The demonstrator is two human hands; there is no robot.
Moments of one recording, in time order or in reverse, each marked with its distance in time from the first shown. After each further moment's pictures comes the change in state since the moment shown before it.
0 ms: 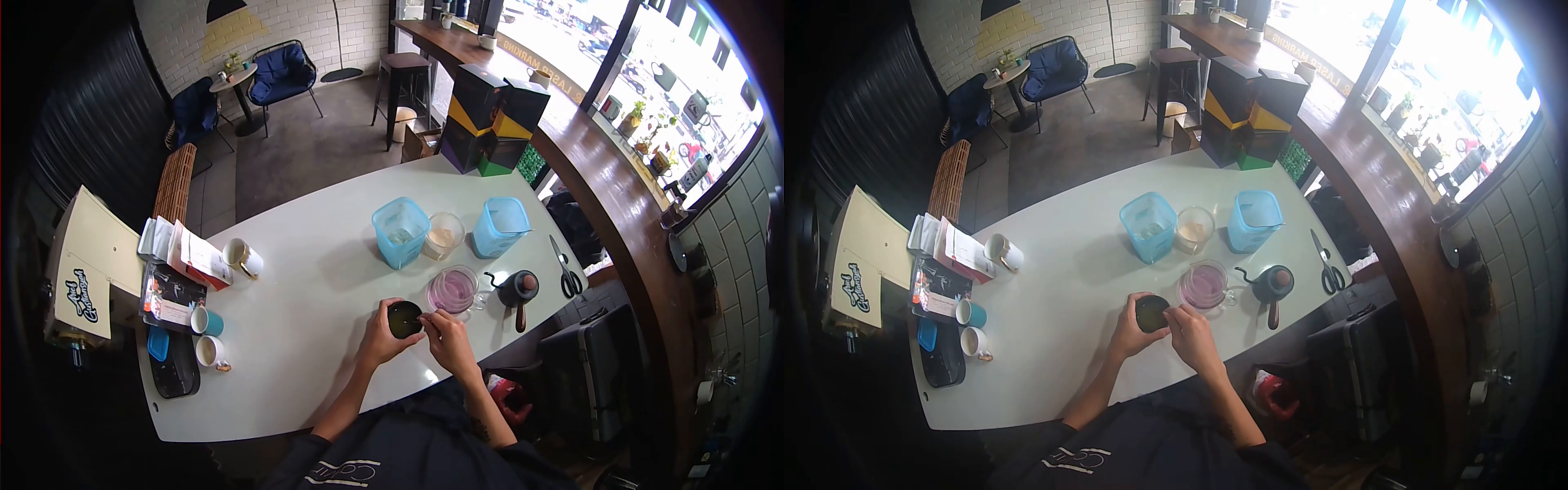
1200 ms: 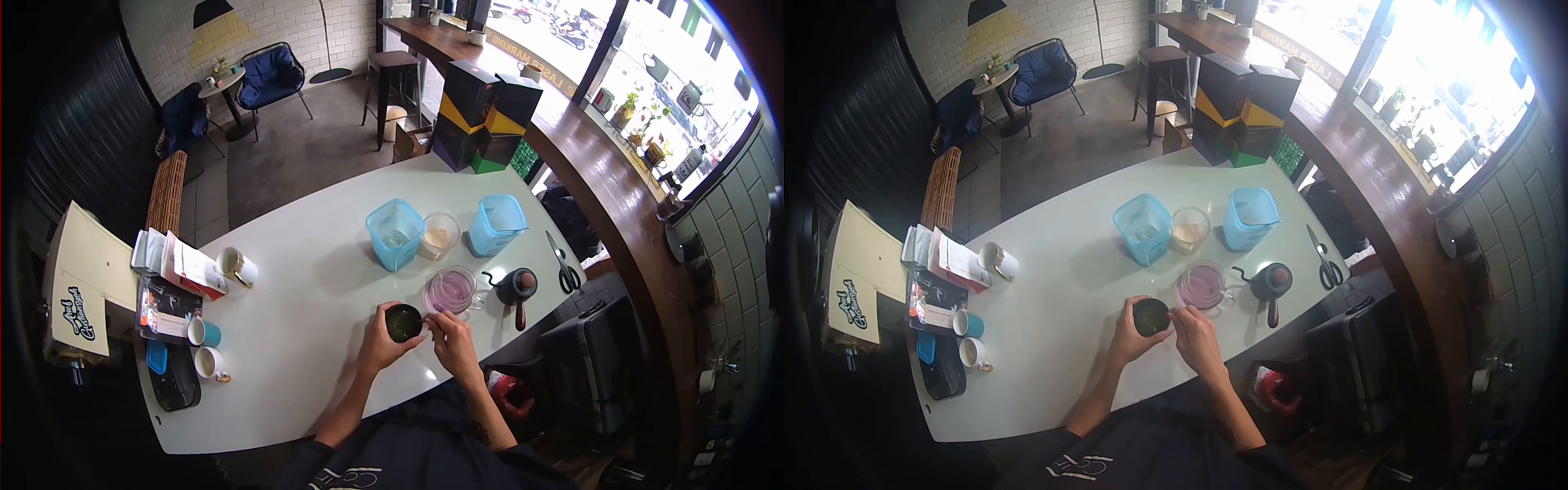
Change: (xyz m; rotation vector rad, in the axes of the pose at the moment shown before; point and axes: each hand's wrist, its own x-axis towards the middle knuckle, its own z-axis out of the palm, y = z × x) left_hand 0.000 0.006 0.000 -0.030 0.015 -0.009; right_hand -0.002 0.000 -0.003 -0.025 0.062 0.055
